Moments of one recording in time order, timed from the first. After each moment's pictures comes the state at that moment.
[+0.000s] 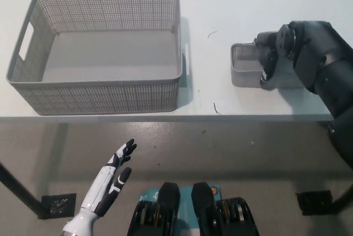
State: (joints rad) left_arm -0.08 0.17 -0.11 0.24 0.18 -0.43 -0.06; right_arm -1.34 -0.20 0.66 1.44 -0.61 0.07 0.42
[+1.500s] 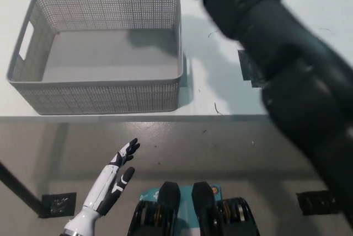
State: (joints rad) left_arm -0.09 0.17 -0.12 0.24 0.19 -0.43 -0.08; right_arm -1.65 0.07 0.56 1.37 -0.63 -0.17 -0.12
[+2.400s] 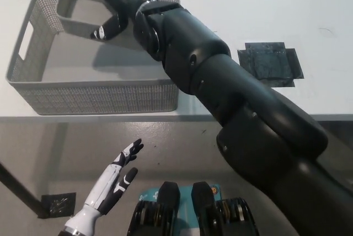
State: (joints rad) left_arm -0.11 0.18 -0.13 0.24 0.18 -0.43 -0.11; right_arm -1.56 0.20 0.57 1.46 -0.63 -0.05 0.03
